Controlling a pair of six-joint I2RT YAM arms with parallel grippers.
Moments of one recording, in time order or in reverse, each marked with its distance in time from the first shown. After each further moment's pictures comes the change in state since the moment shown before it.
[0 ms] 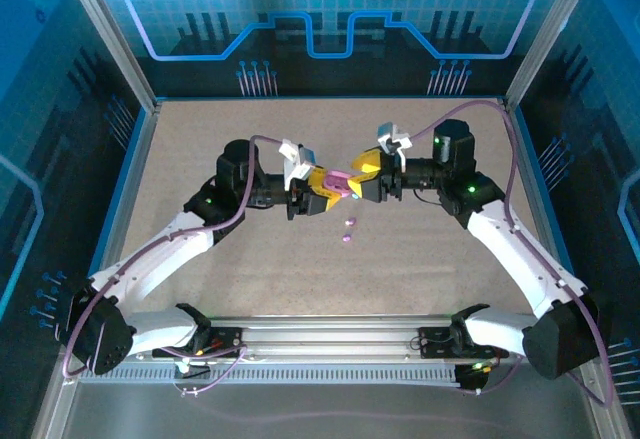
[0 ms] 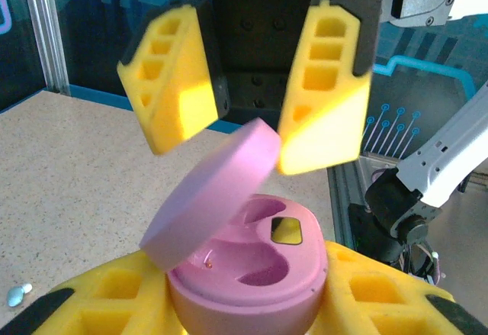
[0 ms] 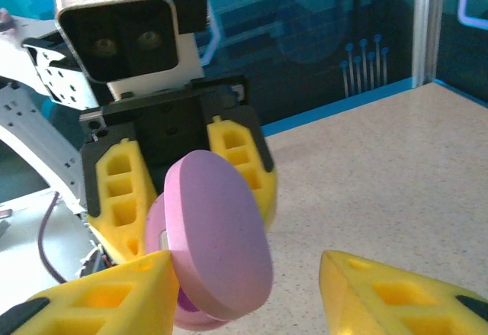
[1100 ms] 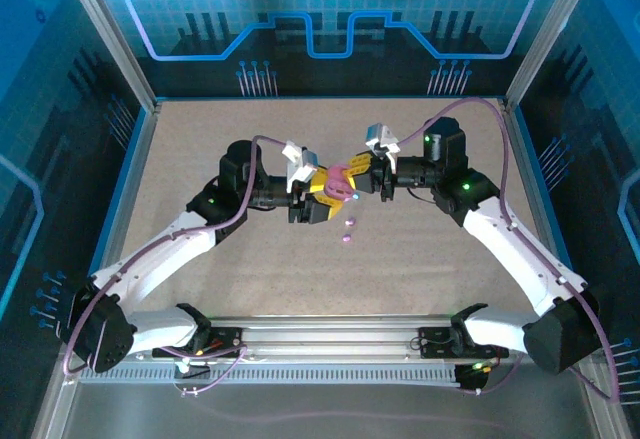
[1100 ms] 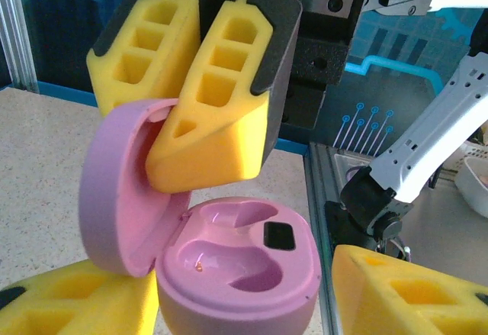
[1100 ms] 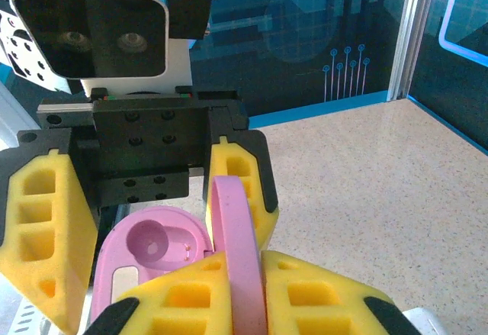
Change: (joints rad) left arm -0.013 0.013 0.000 0.014 0.050 -0.027; right arm 0.069 0.024 0.056 -0.061 0.100 -0.163
